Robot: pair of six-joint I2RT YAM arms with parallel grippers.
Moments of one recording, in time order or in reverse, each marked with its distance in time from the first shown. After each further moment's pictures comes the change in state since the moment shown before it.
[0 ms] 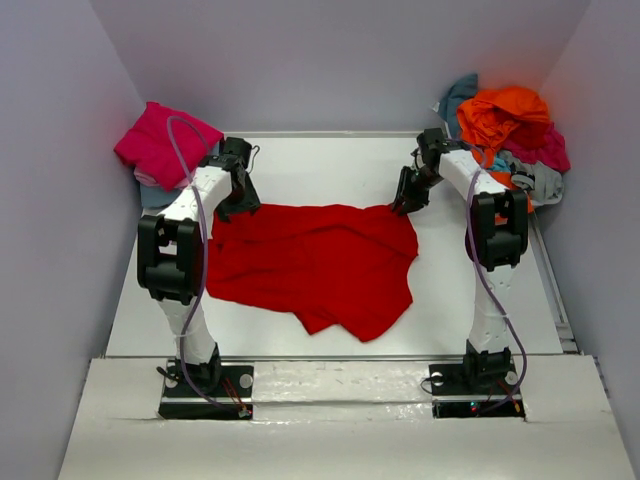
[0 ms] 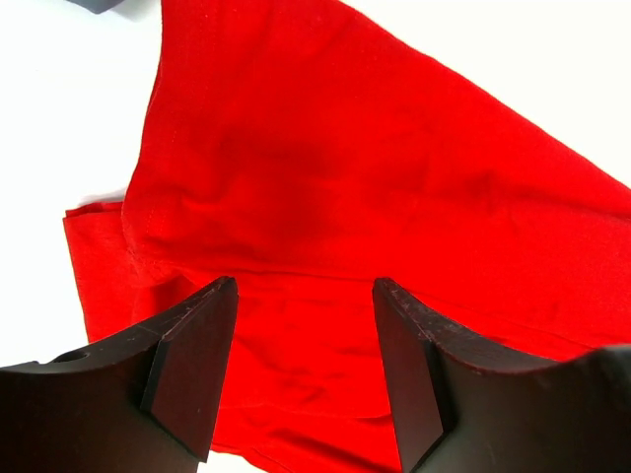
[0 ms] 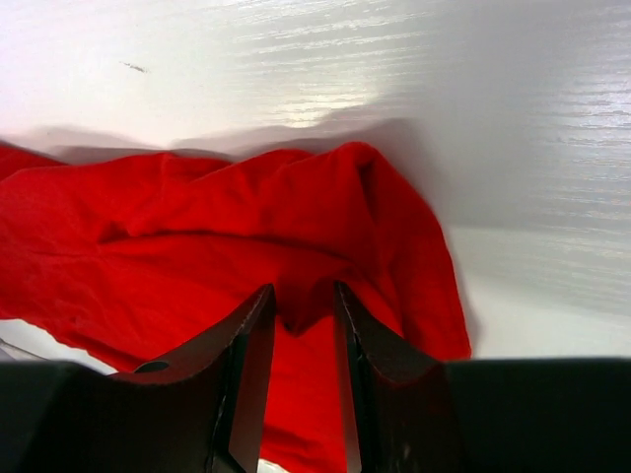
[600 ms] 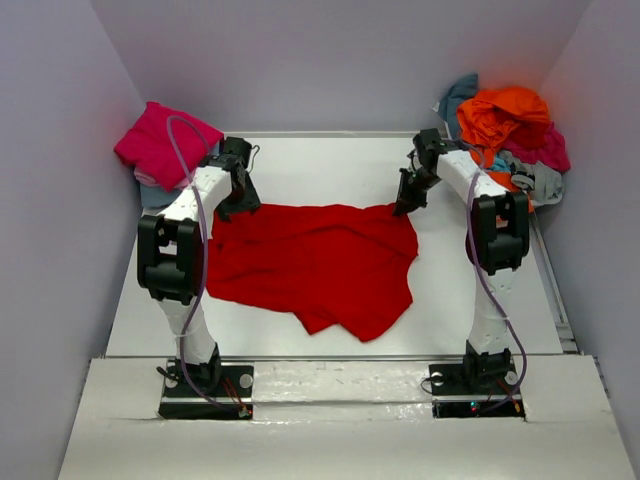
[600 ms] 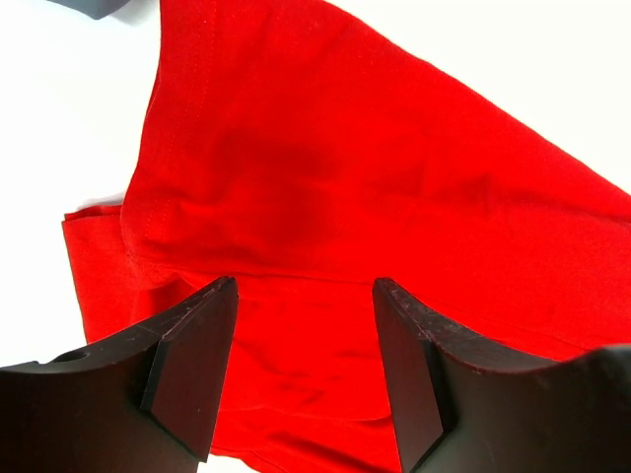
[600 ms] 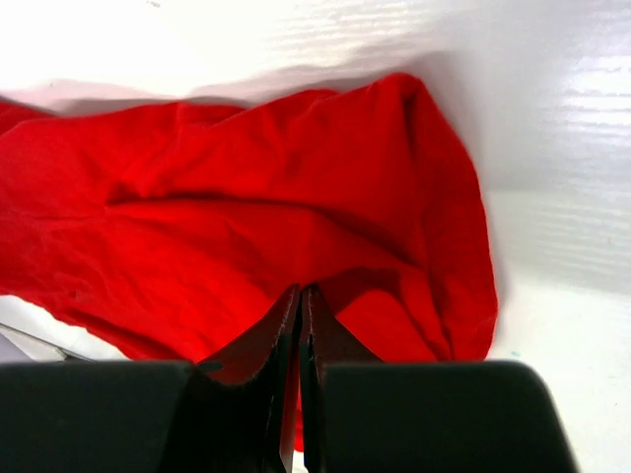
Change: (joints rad) left arm 0.000 0.000 -0.001 0.008 -0.001 0.000; right arm 0.026 -0.042 -0.032 -0.027 0.000 0.003
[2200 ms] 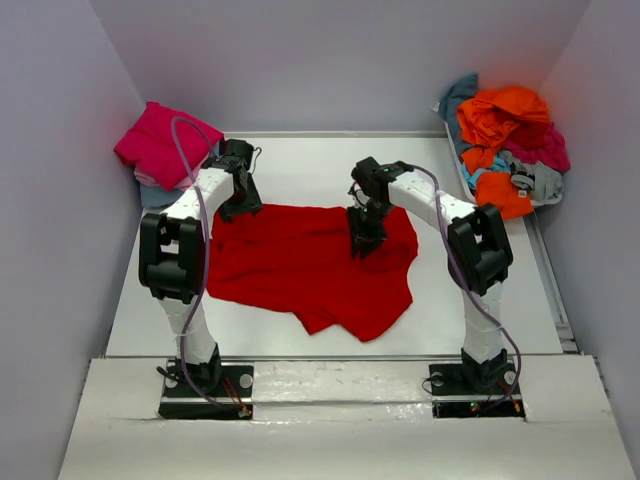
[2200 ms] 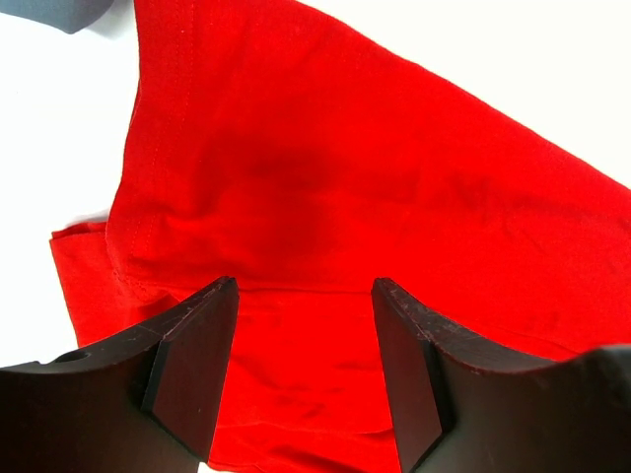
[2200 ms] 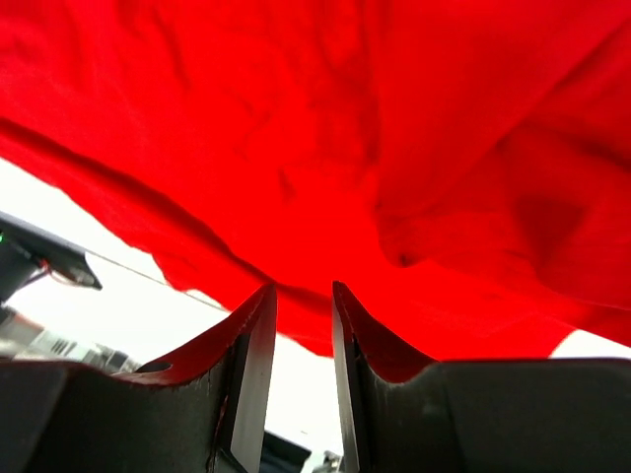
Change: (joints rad) left arm -0.008 0.011 -0.020 0.042 0.005 0.034; right arm 0.359 -0.122 -0.154 -0.126 -0.031 -0.025
